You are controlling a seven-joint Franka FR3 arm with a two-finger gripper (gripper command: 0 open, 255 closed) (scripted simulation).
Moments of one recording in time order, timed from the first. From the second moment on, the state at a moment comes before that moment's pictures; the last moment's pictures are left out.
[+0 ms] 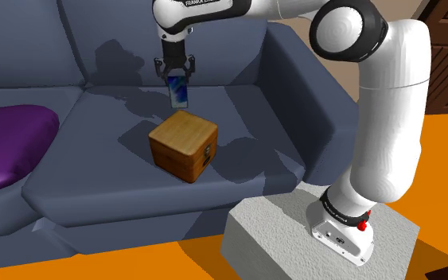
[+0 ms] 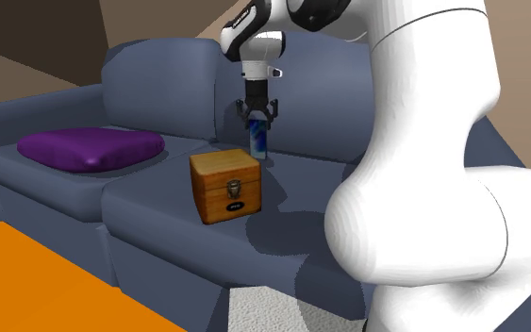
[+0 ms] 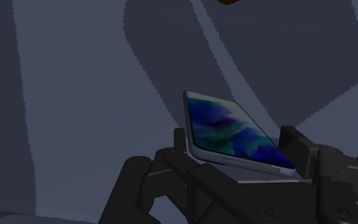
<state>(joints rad) 0.05 0.49 0.24 -1.36 -0.14 1.84 0.62</state>
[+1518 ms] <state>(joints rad) 0.09 0.55 0.24 -0.96 -0.14 1.49 0.60</state>
